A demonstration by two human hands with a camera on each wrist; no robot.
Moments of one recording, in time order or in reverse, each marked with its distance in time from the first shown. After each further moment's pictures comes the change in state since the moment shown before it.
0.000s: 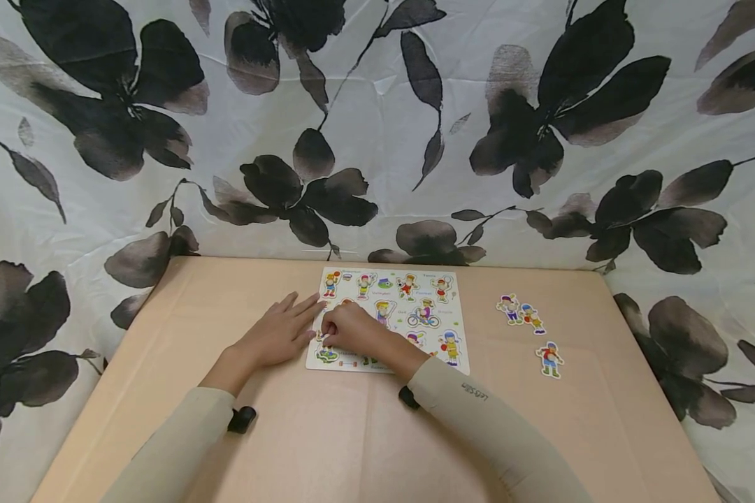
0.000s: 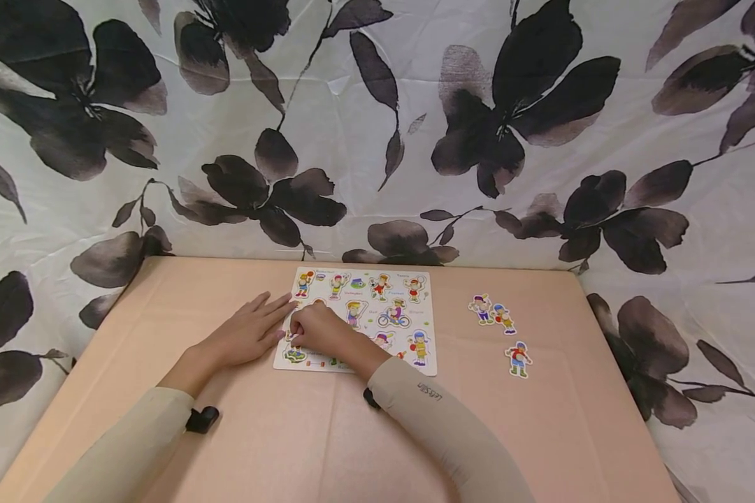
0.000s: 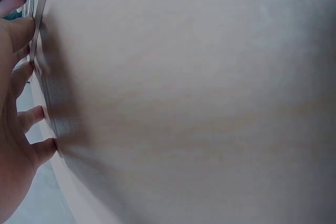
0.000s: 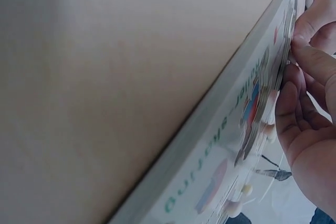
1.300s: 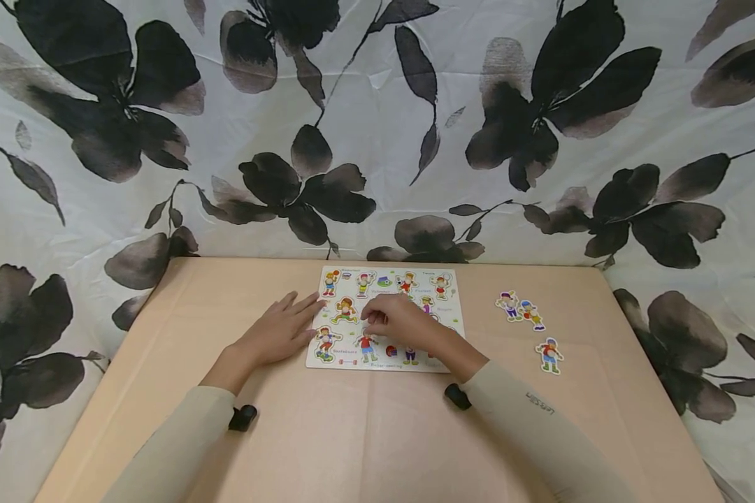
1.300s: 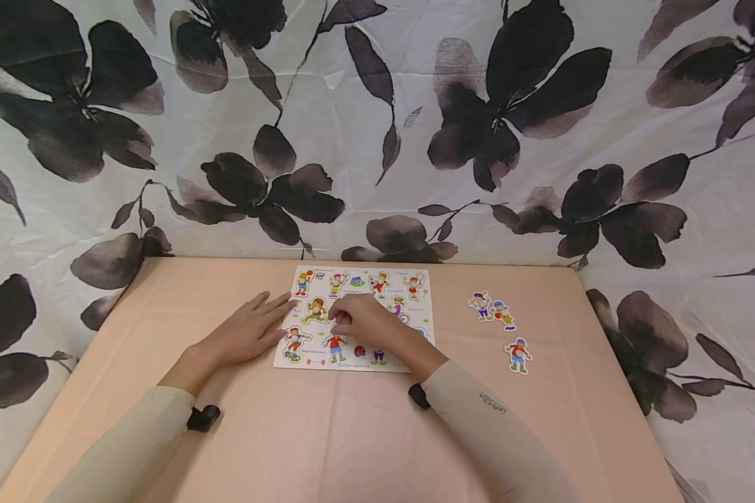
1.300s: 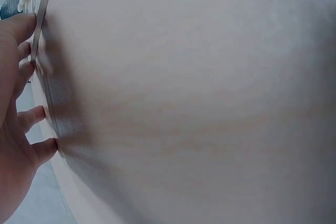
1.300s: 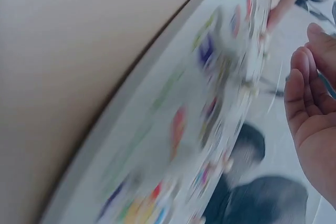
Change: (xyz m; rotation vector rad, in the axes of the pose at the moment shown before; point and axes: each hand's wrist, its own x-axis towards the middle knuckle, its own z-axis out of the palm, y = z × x) left_hand 0.001 0.002 -0.004 -0.021 -0.017 -0.030; right_hand -0.069 0.038 -0.047 0.196 0.084 0.082
